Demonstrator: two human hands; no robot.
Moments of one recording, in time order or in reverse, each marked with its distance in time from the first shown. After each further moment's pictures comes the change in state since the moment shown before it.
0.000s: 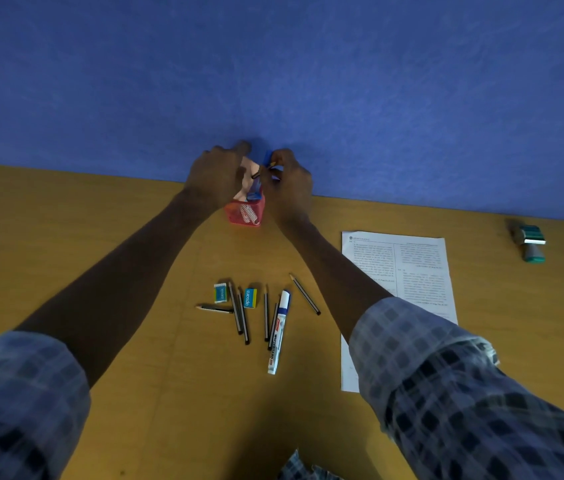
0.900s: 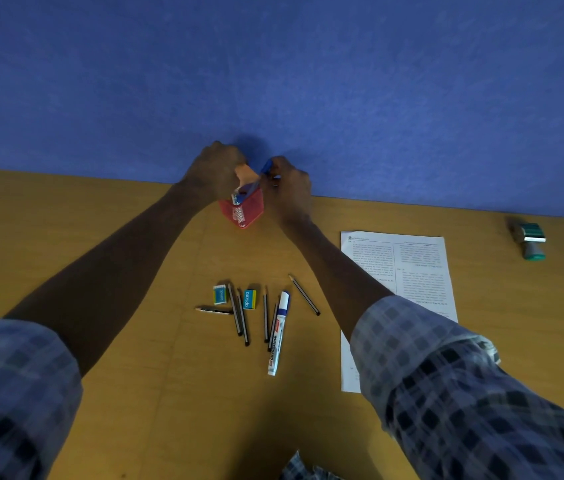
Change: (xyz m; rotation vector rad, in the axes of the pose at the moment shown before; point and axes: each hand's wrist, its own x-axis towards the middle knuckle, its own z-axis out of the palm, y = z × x) left_hand 0.010 0.003 -0.014 -0.066 -0.176 -0.053; right_hand 0.003 0.015 -0.001 -0.090 -0.138 0.027
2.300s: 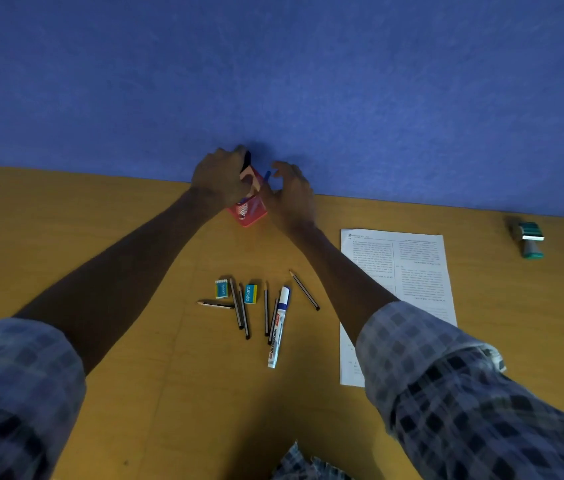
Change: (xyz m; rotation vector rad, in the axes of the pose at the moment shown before) left_hand -0.011 0.002 0.019 0.076 0.106 -0.033; right_hand -0.019 0.001 -0.007 -0.119 -0.047 -0.006
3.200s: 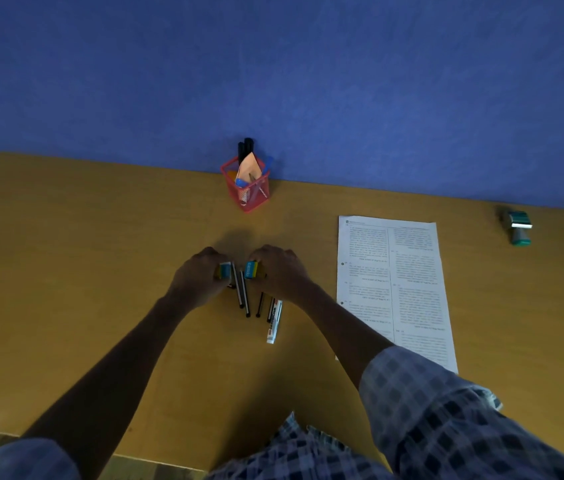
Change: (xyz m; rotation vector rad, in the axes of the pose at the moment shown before) left_hand -0.171 -0.045 0.095 -0.213 -0.257 -0.119; right_hand -0.126 0.026 0.012 -0.275 -0.622 -0.124
